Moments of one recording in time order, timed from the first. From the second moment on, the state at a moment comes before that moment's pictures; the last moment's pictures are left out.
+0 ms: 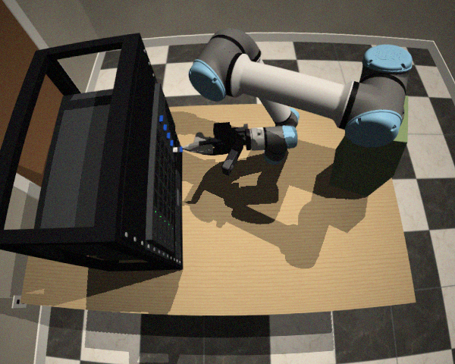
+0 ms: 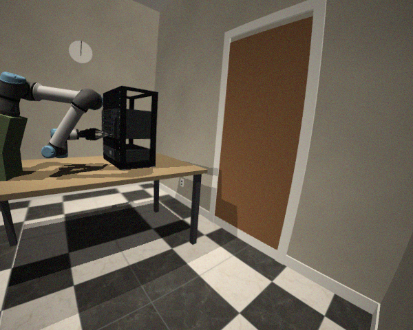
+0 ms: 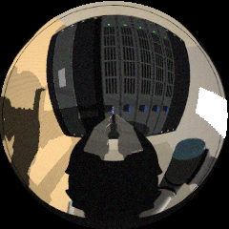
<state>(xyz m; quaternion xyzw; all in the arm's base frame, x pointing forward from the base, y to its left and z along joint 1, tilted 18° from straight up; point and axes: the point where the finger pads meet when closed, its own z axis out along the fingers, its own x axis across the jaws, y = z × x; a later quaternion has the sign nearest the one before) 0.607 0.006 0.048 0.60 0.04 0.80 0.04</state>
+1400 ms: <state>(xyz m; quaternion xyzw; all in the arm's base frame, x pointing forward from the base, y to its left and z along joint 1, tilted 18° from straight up) 0.629 0.007 0.054 0.60 0.04 0.80 0.04</state>
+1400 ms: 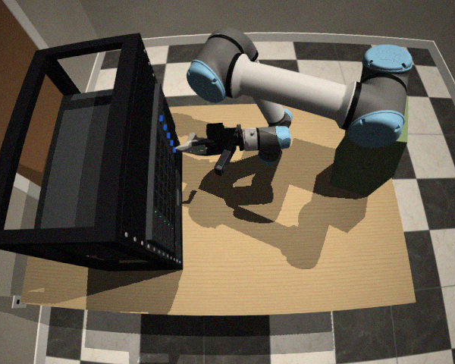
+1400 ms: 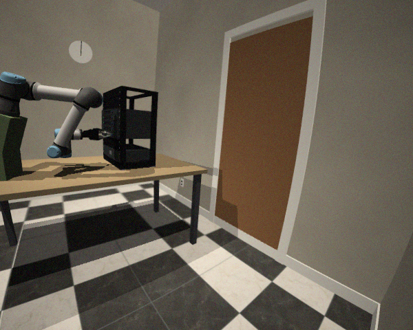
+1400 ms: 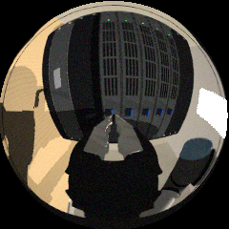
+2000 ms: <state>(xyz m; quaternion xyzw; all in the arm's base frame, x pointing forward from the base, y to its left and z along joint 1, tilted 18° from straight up) 0.604 0.007 0.046 0.60 0.04 0.80 0.04</state>
